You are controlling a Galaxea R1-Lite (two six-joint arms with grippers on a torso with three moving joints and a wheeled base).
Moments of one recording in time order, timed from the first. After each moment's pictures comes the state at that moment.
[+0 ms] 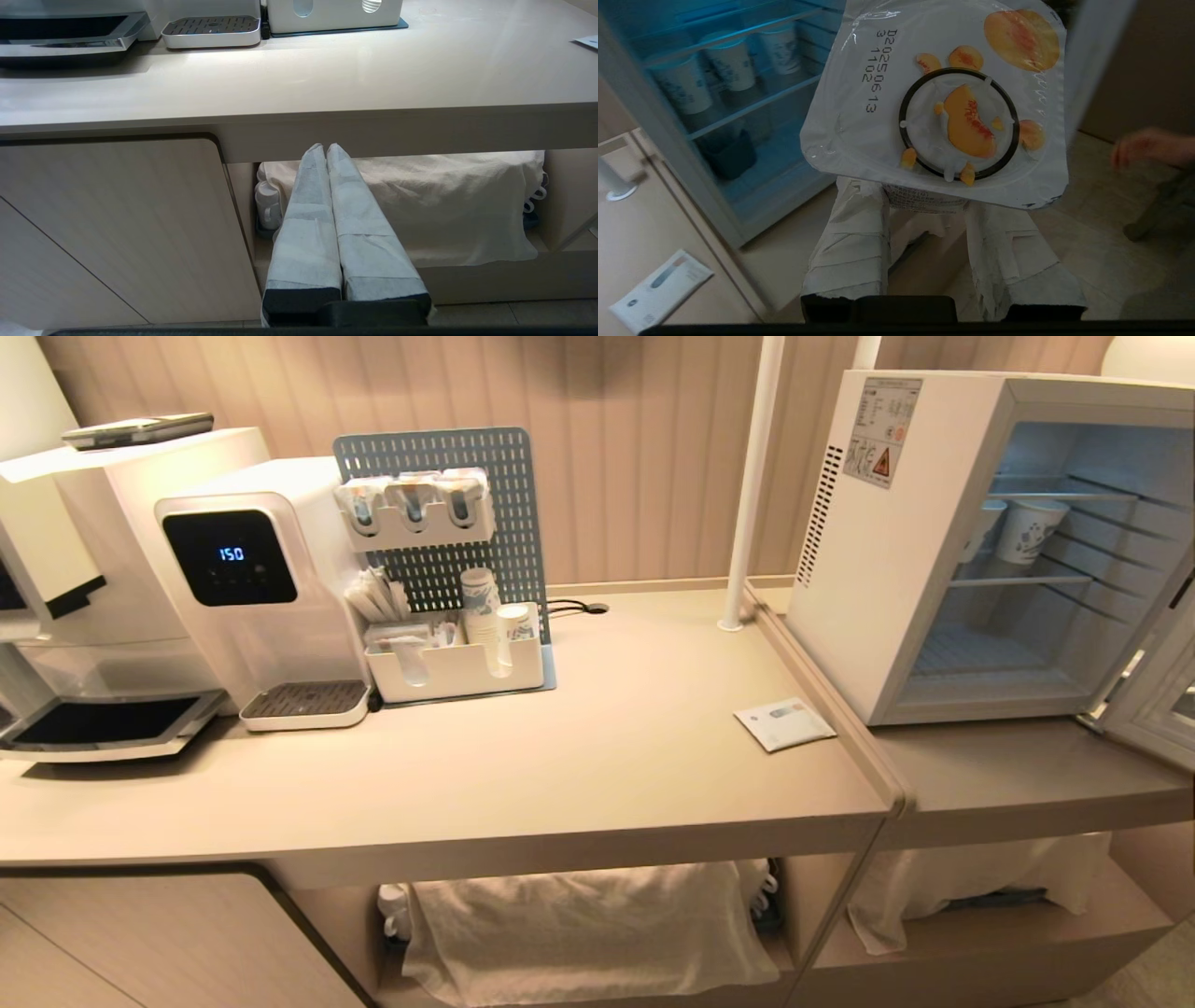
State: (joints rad) left arm 0.00 0.00 0.00 0.00 0.00 0.00; right arm 0.06 0.95 -0.92 -0.05 -0.82 0.02
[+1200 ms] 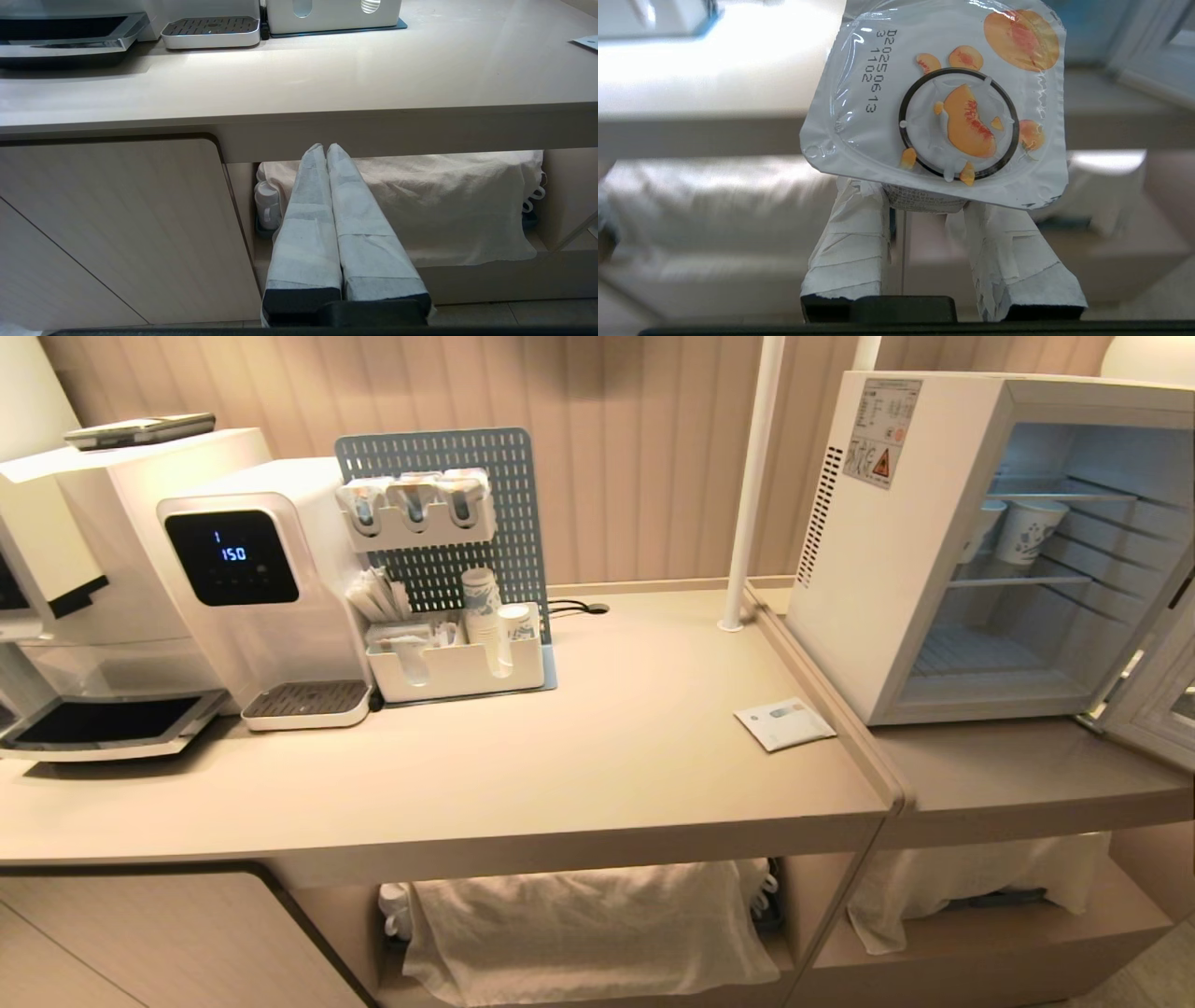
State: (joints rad) left arm 0.00 0.00 0.00 0.00 0.00 0.00; right arm 0.00 0.00 -0.01 0.00 0.00 -0.07
